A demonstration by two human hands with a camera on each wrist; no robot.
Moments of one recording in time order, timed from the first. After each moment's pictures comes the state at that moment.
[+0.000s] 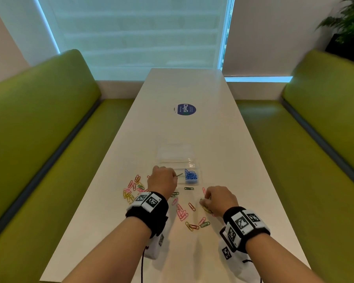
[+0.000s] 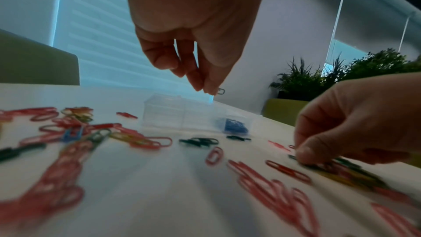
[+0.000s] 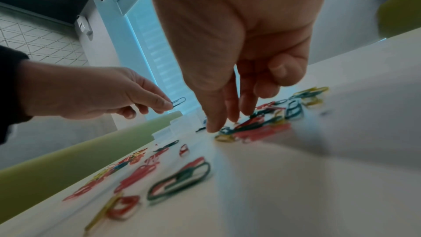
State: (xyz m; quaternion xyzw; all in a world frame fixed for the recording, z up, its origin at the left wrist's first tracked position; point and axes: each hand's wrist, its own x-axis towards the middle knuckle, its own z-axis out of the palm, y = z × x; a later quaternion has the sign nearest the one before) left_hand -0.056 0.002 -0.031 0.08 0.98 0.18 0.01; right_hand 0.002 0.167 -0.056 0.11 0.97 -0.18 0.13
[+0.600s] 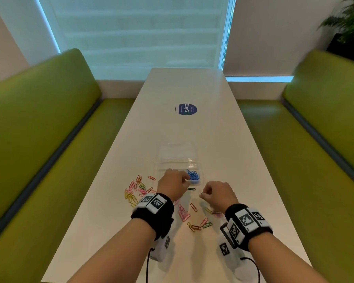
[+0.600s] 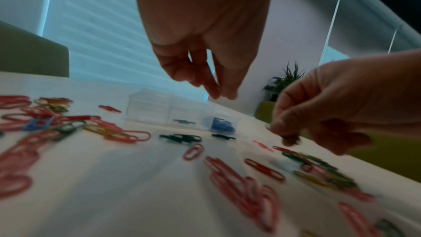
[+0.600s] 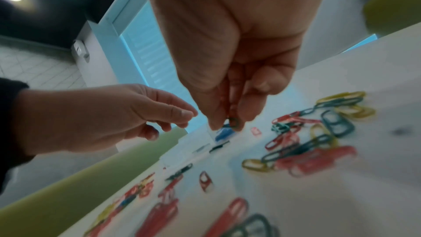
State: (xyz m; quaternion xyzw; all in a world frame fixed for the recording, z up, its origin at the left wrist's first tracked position) left_hand -0.056 0.014 -0.038 0.14 0.96 0.24 0.06; right_hand -0.005 0.161 -0.050 0.11 0.95 -0.27 0.09
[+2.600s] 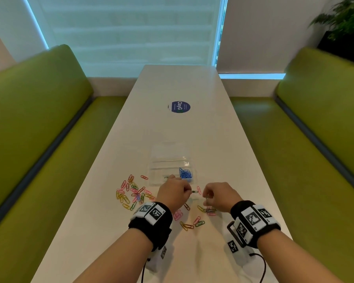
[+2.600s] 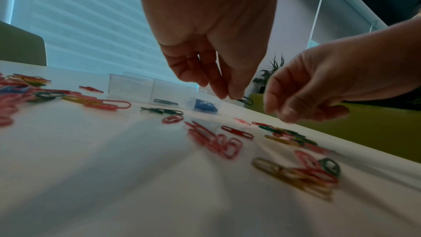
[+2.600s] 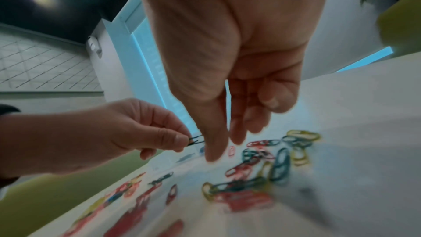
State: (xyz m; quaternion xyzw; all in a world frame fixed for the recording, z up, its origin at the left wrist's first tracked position) left_hand -0.036 0.027 -0.052 0.22 0.95 0.21 0.06; right_hand 0.000 0.191 -0.045 0.05 0.96 -0.23 0.15
